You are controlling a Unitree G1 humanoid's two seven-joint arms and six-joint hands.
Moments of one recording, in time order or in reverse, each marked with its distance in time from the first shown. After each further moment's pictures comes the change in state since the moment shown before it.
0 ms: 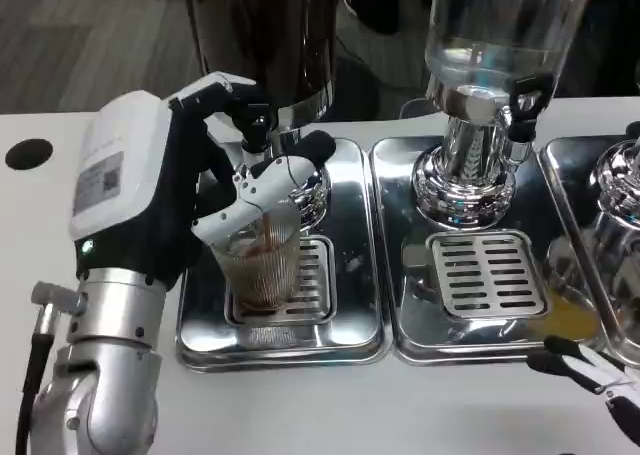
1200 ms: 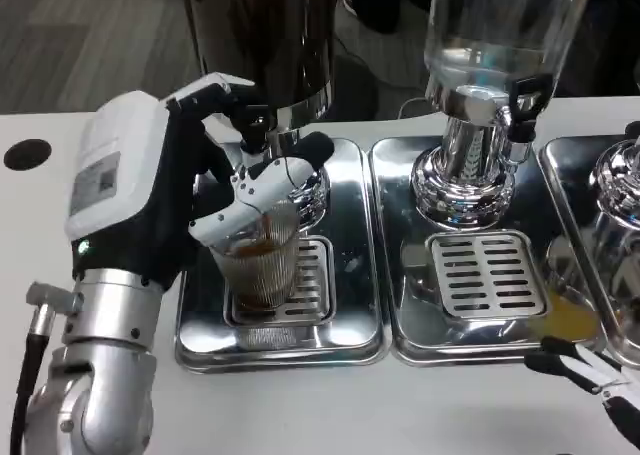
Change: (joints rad) left arm 0.007 0.000 0.016 -0.015 -0.006 0.000 -0.017; right arm -0.001 0.000 0.006 -0.001 -0.001 0.002 0.000
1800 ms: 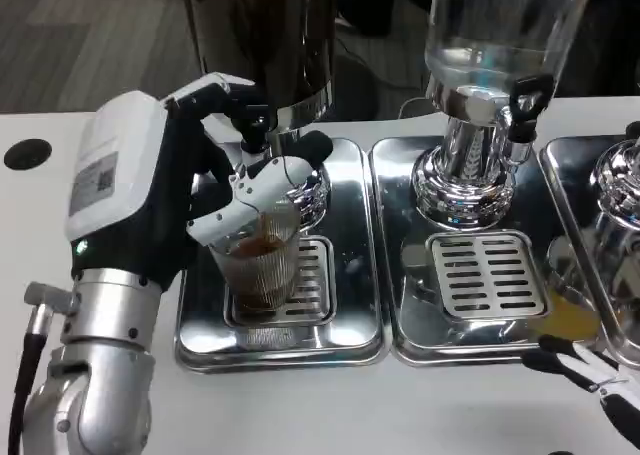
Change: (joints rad) left arm 0.000 0.002 0.003 0.001 -0.022 -0.008 -0.001; right arm -0.006 0.000 0.005 -0.003 -0.004 0.014 0.000
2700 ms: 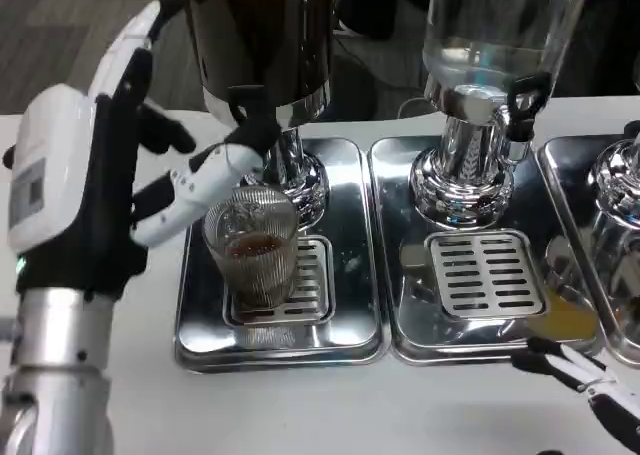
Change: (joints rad) left arm 0.097 -0.014 0.128 -0.046 -0.072 -0.150 0.079; right arm -0.004 0.000 0.027 -0.007 0.006 0.026 0.002
